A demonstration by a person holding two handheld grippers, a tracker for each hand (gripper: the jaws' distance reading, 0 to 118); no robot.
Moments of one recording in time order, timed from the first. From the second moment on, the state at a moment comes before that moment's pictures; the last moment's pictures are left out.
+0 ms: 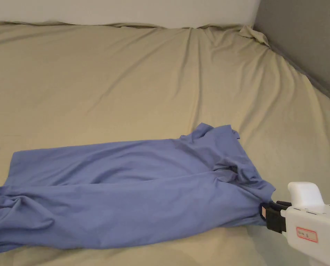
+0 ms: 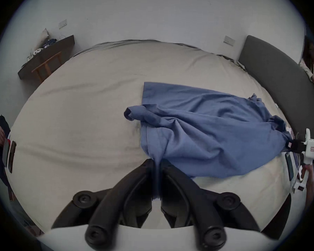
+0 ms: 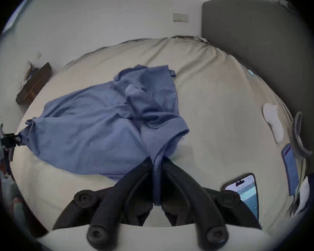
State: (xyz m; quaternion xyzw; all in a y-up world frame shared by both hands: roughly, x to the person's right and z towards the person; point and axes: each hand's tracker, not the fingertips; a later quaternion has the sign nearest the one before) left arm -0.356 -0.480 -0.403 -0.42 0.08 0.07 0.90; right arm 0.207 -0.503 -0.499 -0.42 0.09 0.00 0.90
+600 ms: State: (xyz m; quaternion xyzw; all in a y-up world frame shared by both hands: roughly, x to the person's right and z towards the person) left arm -0.333 -0.518 -0.290 -0.49 0.09 0.06 0.86; right arm 0.235 -0.507 -0.391 -0.47 0.09 0.00 0.88
